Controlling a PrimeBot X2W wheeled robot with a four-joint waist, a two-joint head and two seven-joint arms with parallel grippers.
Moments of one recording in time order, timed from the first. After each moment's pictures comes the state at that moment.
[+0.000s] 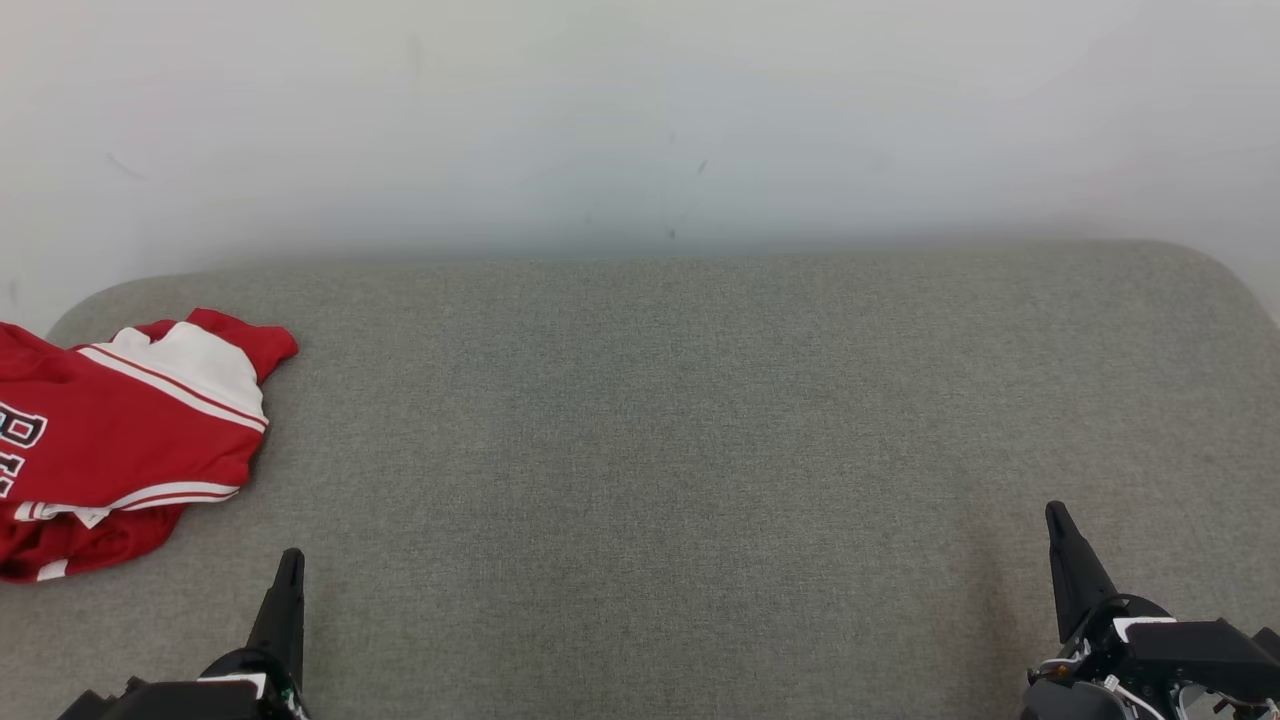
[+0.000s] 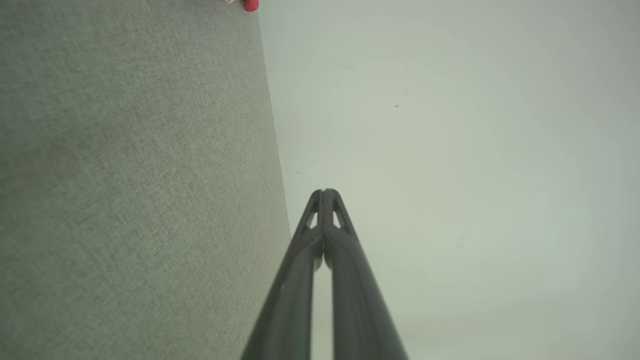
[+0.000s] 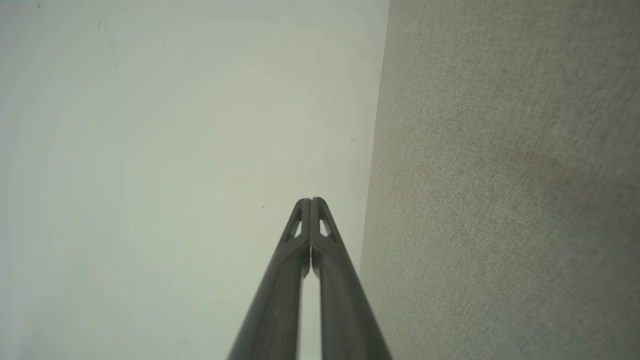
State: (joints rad) left arm -0.10 0.05 0.11 0.24 -1.61 -0.13 0.12; right arm -0.11 -0.05 -0.11 0.24 1.61 0.13 0.11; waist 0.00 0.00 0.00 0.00
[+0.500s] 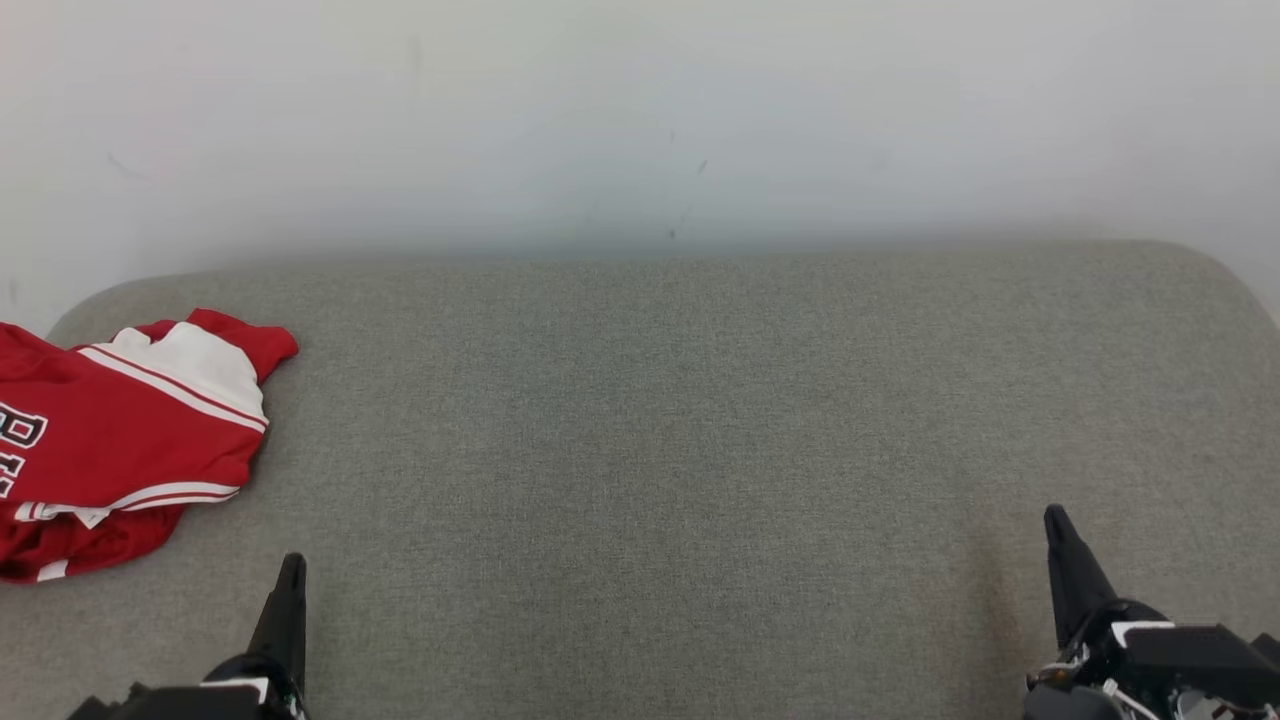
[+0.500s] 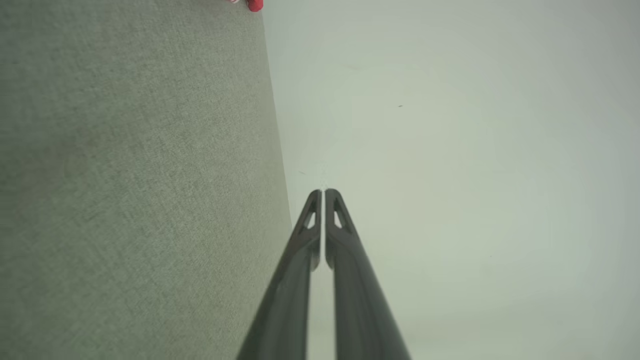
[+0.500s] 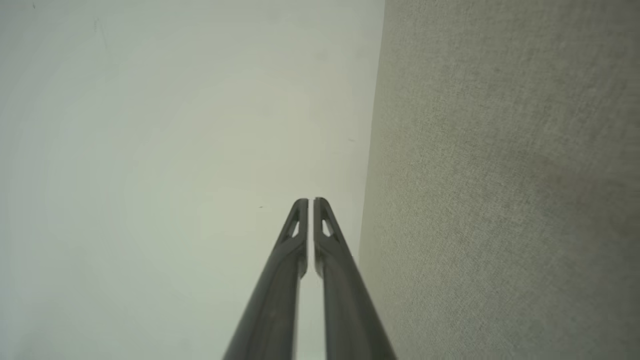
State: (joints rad) left arm -0.10 0.05 0.11 0.25 -1.61 -0.13 0.12; right arm -0.10 -0.05 -0.11 0.25 1.61 0.13 0.11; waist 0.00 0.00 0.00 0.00
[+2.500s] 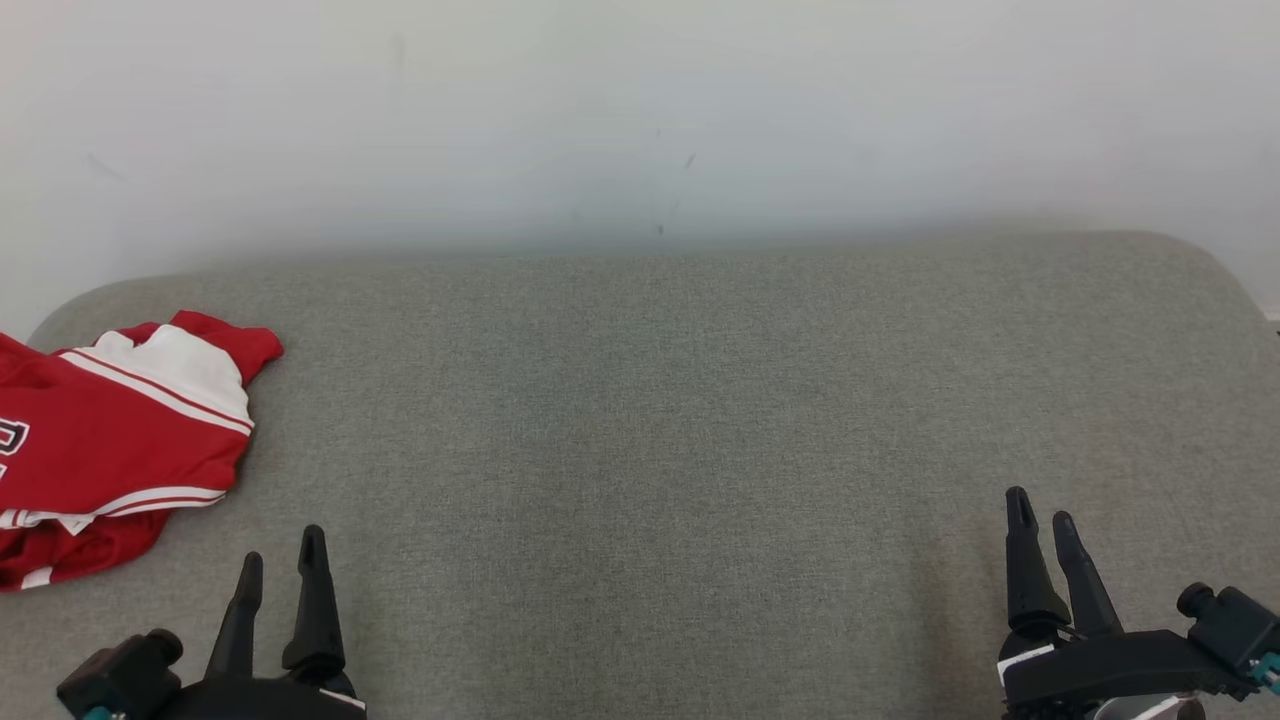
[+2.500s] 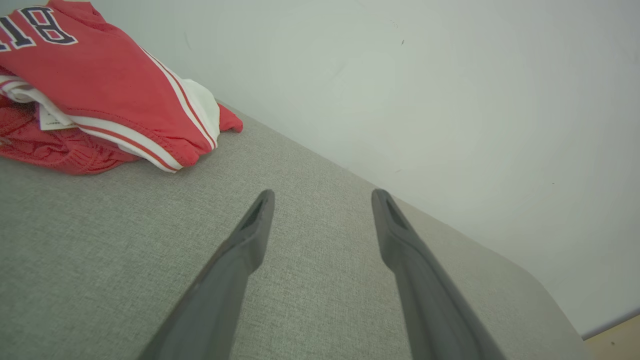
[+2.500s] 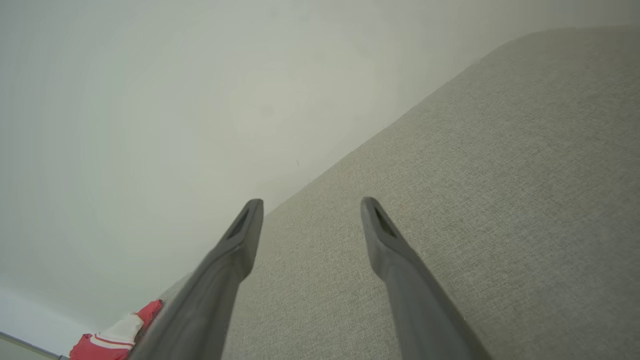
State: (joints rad) left arm -0.06 0.09 0.02 0.16 -0.65 -0.07 -0.11; right arm -0.06 -0.05 -0.03 0.19 0.72 0.13 -0.11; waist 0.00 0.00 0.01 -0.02
